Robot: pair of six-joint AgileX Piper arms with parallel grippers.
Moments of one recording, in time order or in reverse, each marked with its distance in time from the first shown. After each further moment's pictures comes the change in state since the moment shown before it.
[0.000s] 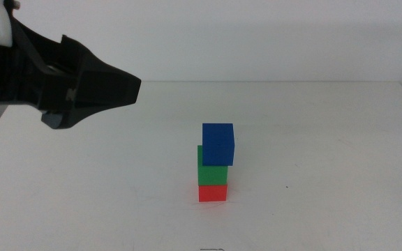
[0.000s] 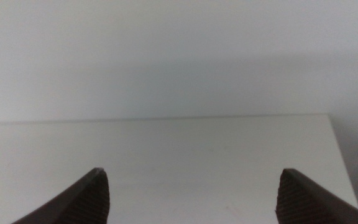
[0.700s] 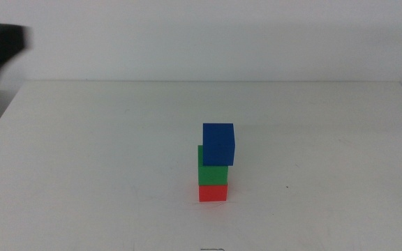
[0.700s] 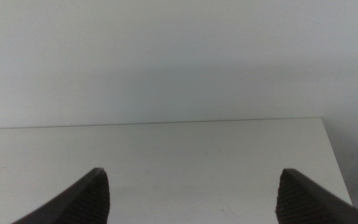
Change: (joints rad) left arm 0.256 -0.175 0.255 0.219 -0.413 -0.124; right arm -0.030 -0.033 0.058 0.006 -0.045 -0.017
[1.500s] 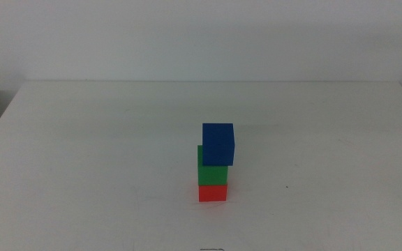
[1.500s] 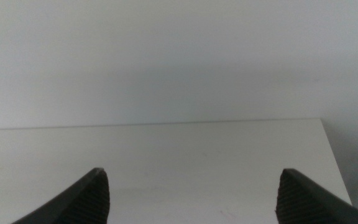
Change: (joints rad) left arm 0.242 -0.239 0.257 0.142 -0.095 -0.019; right arm 0.000 -0.025 0.059 -0.003 -0.050 0.000
